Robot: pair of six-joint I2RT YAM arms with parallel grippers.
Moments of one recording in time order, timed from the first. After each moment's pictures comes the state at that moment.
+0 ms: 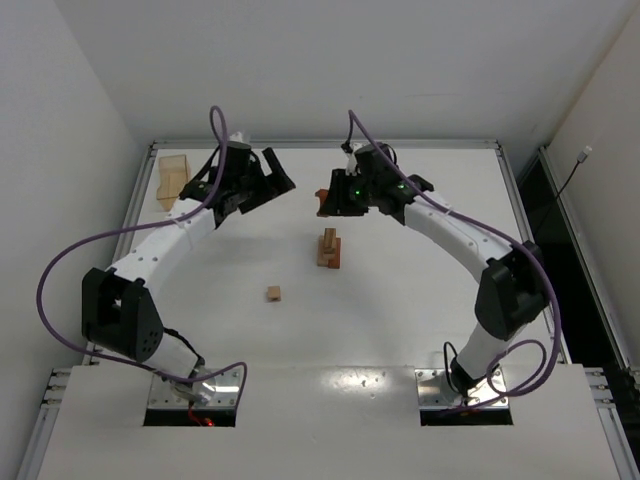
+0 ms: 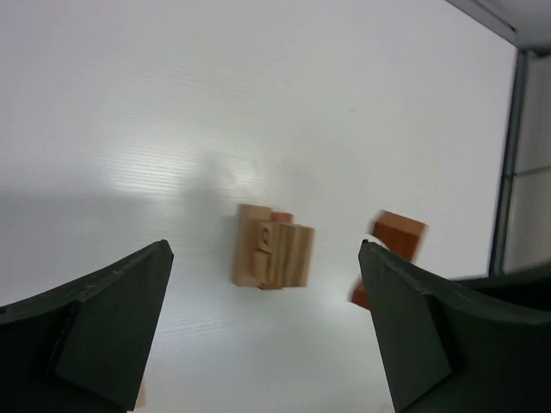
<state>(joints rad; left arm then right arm) -0.35 1.51 1.31 -0.38 0.08 -0.75 0.54 1.74 1.43 -0.36 -0.29 0.50</state>
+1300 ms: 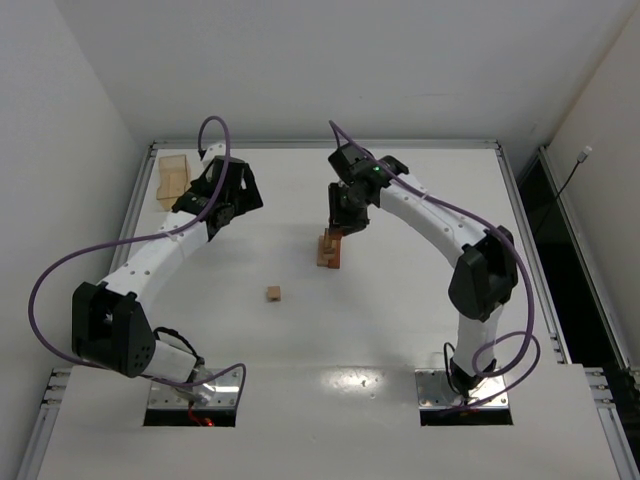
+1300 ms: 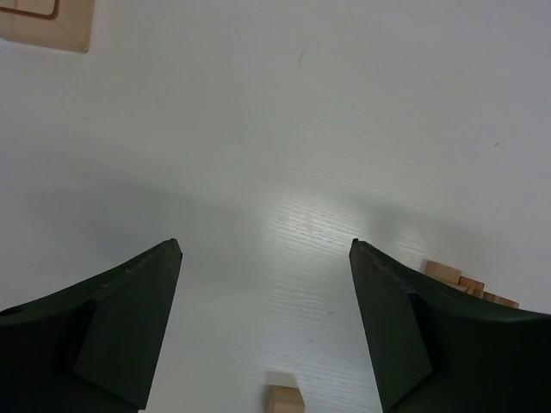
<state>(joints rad) -0.32 1.41 1.19 -0.46 -0.41 -0.52 0.61 1.89 1.72 -0.95 -0.03 0.57</state>
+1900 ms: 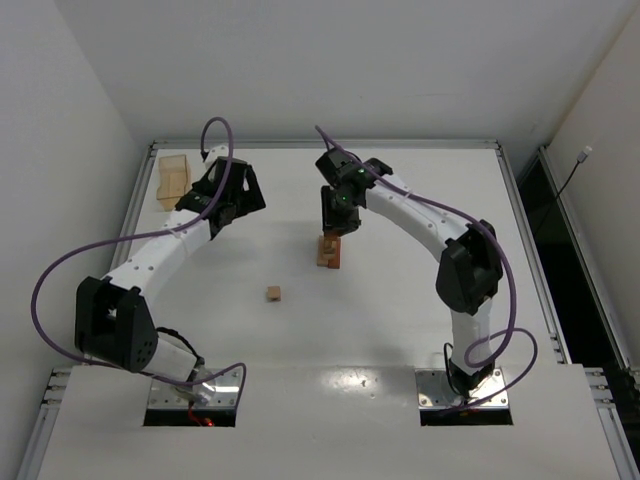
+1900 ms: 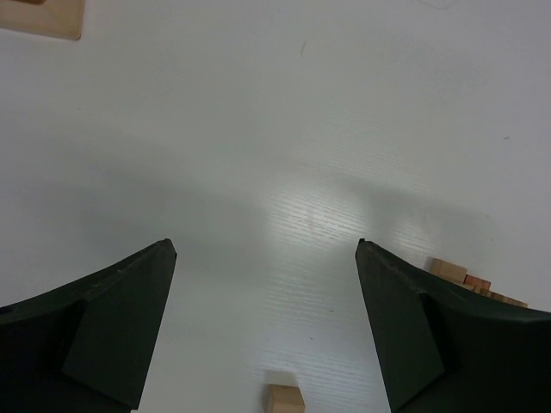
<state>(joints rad) -0.32 1.44 1.19 -0.46 -0.39 -0.53 0.65 1.97 1.77 -0.94 0.04 0.58</state>
